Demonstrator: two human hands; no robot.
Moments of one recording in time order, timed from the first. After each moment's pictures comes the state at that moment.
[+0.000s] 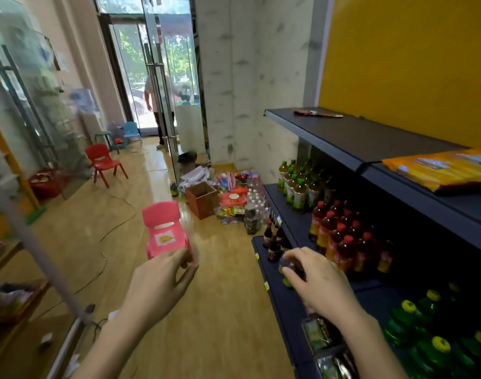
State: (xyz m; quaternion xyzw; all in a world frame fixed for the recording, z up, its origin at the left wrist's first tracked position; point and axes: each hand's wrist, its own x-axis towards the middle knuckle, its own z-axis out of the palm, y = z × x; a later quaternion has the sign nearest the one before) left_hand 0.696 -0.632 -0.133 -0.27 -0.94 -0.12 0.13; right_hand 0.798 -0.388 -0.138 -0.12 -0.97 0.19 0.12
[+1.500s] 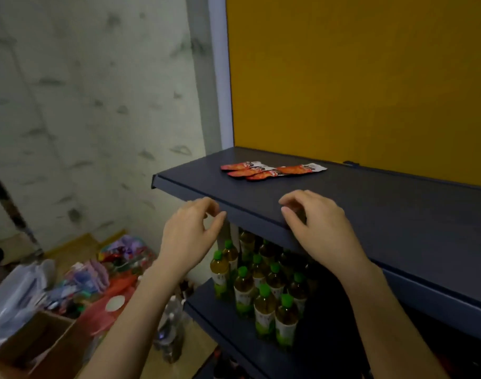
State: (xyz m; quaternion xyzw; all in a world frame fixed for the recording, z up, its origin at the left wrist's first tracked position) left_hand -0.014 -0.124 -0.068 -0.59 -0.72 -0.33 0.15; right_hand 0.187 -0.053 -0.047 -0.40 -0.85 0.11 0.33
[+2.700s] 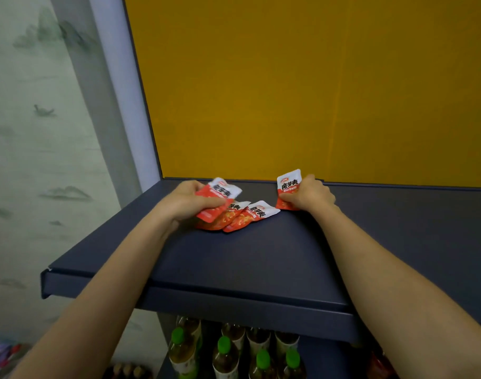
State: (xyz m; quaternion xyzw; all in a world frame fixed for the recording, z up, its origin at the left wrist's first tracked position) left_hand -0.117 0.124 -0.008 -0.63 -0.59 -0.34 -0.38; right_hand 0.112 0.160 -0.031 -0.78 -0.55 0.12 0.25
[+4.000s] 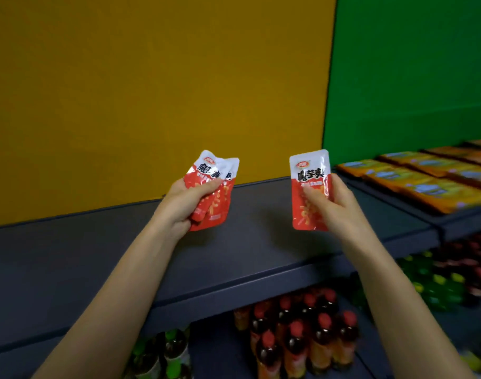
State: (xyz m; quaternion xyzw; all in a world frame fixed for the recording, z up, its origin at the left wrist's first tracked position) left_hand 0.143 0.037 0.020 -0.58 -0.35 -0.43 -0.60; right_hand 0.329 -0.092 -0.011 -0.60 -0.44 0.15 0.66
